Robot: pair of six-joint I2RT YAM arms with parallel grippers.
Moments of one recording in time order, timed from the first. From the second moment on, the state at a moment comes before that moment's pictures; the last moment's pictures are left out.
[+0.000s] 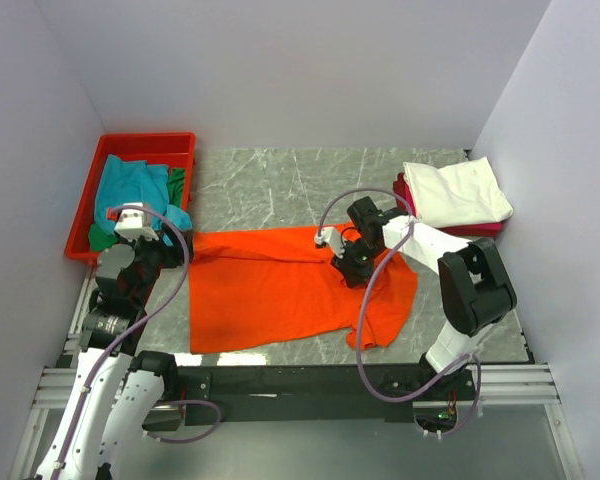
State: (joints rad) left arm -0.14 0.53 0.66 -0.27 -0.02 -0.25; right arm 0.44 1.70 1.10 -0.79 -0.44 -0.76
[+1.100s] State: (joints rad) left arm -0.26 1.17 0.75 -0.38 -0.03 -0.44; right arm 0.54 1.66 1.36 -0.68 -0.51 -0.61
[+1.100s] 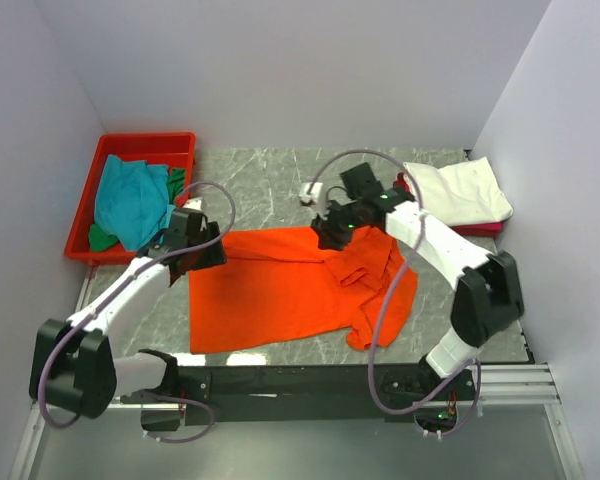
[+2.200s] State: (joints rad) left arm -0.26 1.67 1.05 -0.56 -0.23 -0.36; right arm 0.40 1.50 1.22 -0.67 -0.67 -0.59
